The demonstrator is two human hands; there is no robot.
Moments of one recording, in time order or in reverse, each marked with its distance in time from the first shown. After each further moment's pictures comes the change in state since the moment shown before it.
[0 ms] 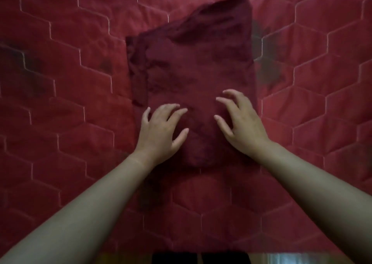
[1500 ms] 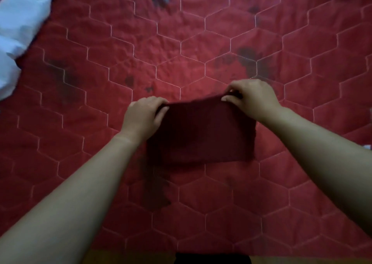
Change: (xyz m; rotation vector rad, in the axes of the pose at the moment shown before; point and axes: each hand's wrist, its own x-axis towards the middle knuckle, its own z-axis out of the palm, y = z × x) left_hand 0.018 -0.034 -0.073 -0.011 0.121 -0.064; right_hand 0.060 -0.003 -0.067 -0.155 0.021 -0.124
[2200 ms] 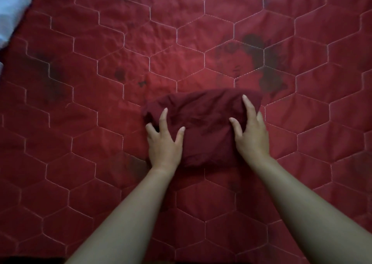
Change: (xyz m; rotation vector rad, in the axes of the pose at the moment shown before) left_hand -0.043 0.052 0.094 -0.264 0.097 -0.578; right_hand -0.075 -0.008 0.092 0.346 0.219 0.548
